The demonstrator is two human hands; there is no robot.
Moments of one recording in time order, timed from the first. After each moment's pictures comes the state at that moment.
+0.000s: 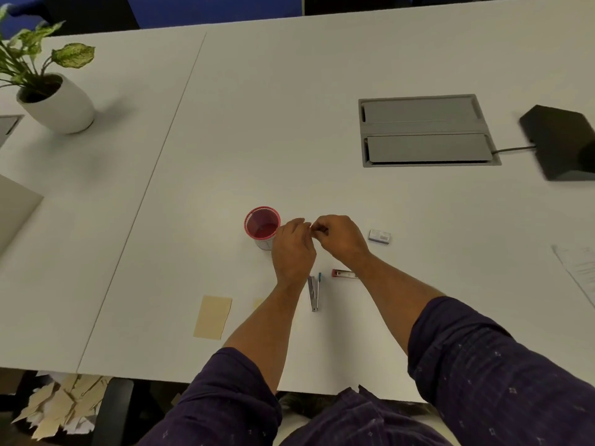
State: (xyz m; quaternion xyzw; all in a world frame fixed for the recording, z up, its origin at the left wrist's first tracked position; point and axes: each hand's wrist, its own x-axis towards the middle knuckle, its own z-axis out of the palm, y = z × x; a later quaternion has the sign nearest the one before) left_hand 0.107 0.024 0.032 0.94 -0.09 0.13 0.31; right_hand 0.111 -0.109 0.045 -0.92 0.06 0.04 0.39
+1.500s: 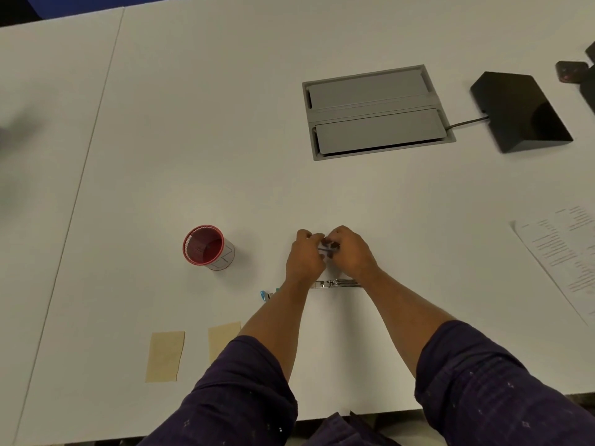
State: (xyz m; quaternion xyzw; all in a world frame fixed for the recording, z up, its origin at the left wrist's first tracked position) left_hand 0.122 -0.092 -0.026 0.92 -0.17 -0.22 0.28; right_hand 0.080 -0.223 -0.028 -0.89 0.19 0.11 0.39
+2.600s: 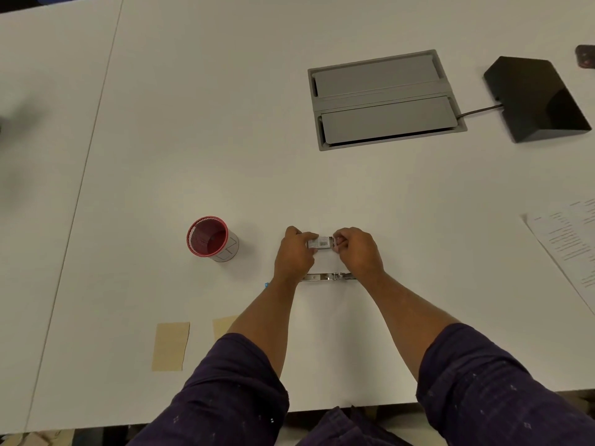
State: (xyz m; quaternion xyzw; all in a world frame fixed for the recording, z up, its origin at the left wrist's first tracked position) left_hand 0.130 -0.061 -0.037 0.92 -0.13 -0.22 0.30; right_hand 0.068 -0.214 -0.038 -0.88 0.26 0.07 0.39
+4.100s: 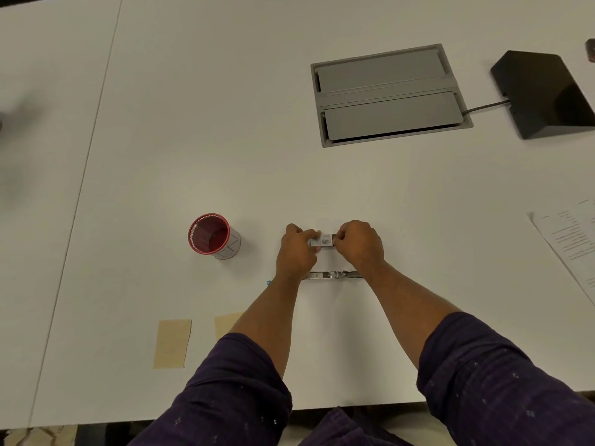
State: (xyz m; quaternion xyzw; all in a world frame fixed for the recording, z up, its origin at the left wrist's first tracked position) left_hand 0.130 -0.058 -0.045 0.92 -0.14 -0.20 0.31; right_hand 0.088 -0.210 -0.017 -0.90 0.28 0.14 0.30
